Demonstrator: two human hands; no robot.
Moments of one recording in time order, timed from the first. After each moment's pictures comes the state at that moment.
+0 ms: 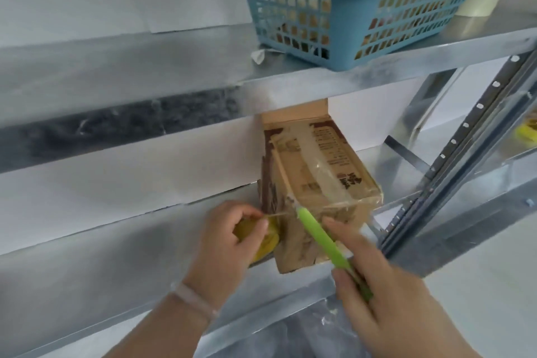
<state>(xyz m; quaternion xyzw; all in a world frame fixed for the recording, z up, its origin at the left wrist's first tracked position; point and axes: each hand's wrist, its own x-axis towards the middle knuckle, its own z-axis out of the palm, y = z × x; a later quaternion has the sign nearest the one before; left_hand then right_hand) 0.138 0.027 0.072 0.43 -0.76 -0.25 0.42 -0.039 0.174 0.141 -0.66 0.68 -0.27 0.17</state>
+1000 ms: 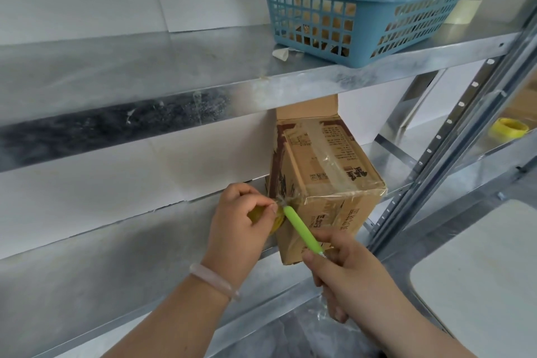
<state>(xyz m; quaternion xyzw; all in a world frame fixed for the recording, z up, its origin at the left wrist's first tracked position) 0.144 0.020 0.078 0.44 -0.76 -0.22 0.42 0.007 0.146 0.110 -0.39 0.67 -0.43 0.46</state>
